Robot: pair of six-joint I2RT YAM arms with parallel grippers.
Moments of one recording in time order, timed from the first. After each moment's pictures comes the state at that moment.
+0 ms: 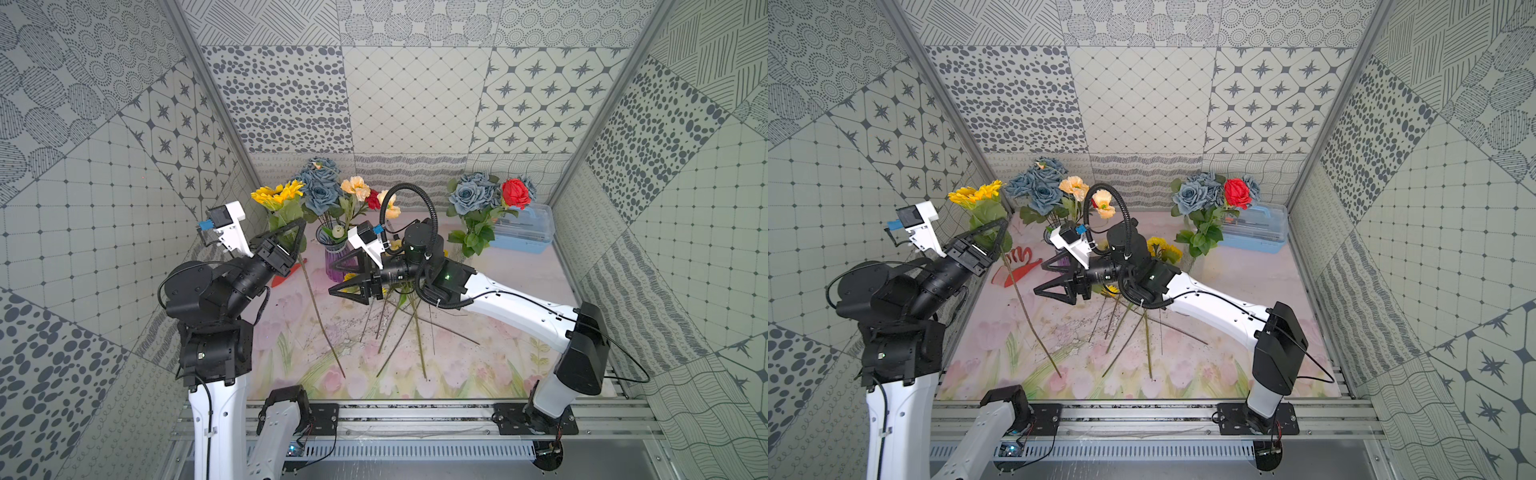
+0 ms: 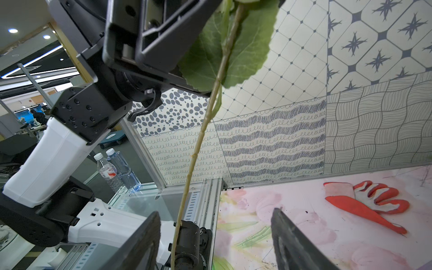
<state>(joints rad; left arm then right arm) 0.15 0.74 1.14 -0.18 0.73 -0.77 0.99 1.72 1.53 0.18 -0.75 0.27</state>
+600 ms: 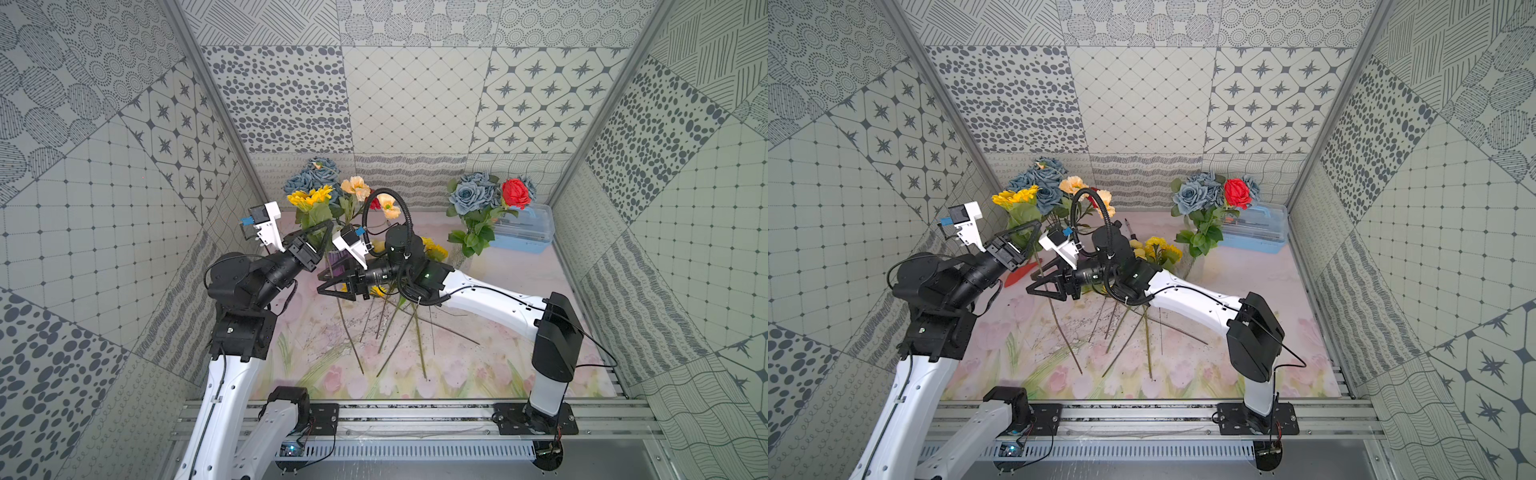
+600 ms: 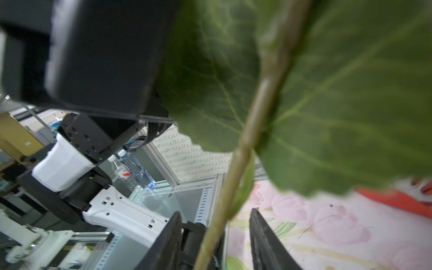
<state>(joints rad) -0.09 0.81 1.00 0.01 0.61 -0.77 1.00 1.84 1.59 0.22 -0.81 0.36</state>
